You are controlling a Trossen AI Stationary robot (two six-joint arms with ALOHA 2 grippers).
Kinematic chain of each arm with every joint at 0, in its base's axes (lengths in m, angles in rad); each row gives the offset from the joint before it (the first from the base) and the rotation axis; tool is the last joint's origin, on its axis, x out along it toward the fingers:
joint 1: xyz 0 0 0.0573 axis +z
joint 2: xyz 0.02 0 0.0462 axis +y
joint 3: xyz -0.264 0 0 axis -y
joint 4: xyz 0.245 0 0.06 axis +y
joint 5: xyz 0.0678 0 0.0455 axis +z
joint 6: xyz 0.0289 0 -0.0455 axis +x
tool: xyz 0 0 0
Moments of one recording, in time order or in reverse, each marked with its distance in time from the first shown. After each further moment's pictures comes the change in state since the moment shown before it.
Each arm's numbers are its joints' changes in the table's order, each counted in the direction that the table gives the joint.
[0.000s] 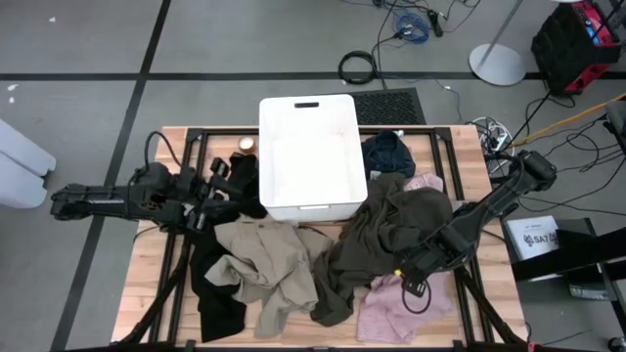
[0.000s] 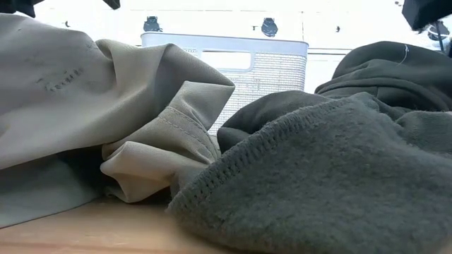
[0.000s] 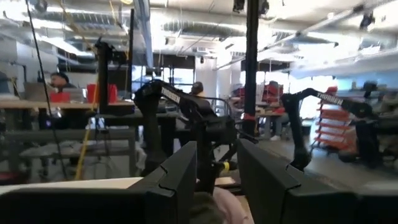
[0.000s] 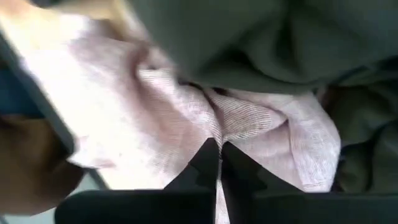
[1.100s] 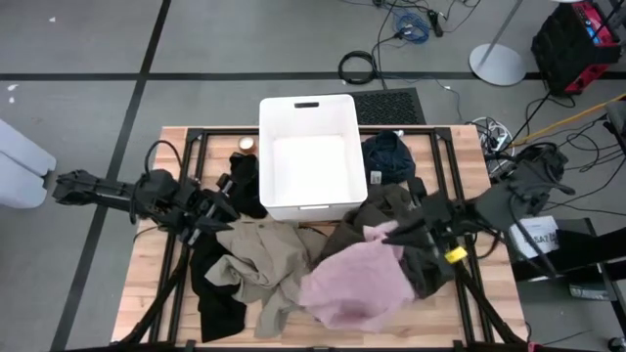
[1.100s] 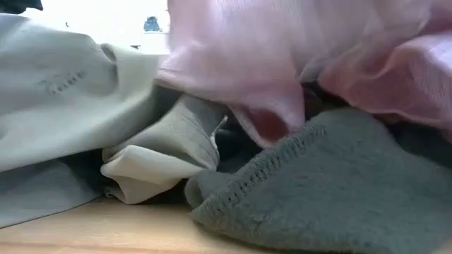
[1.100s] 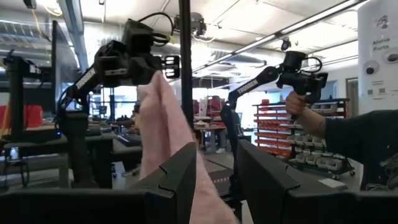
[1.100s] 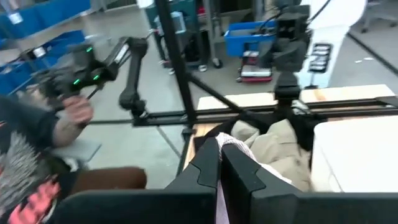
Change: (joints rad) left arm -0.173 0.156 0.000 -0.236 -0.098 0.009; right arm -0.037 0.022 0.845 -0.184 -0.448 -0.831
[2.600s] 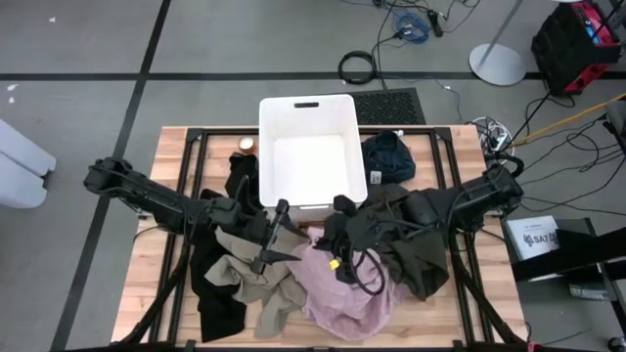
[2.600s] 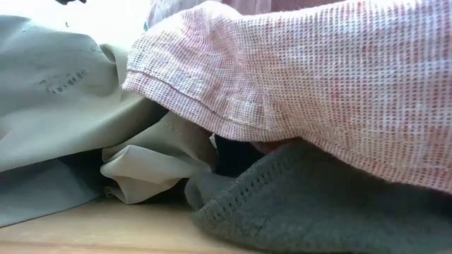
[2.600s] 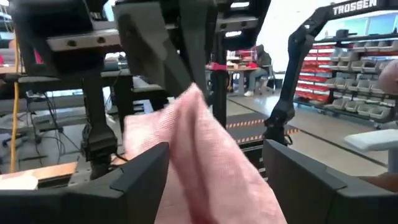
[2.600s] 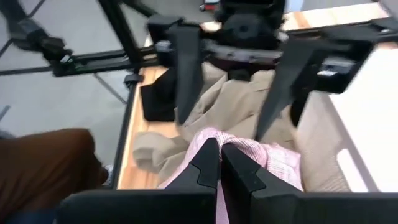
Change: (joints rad) left arm -0.148 0.656 0.280 -0.104 0.282 0.127; right arm -0.251 0.364 0.000 -0.040 0.154 0.000
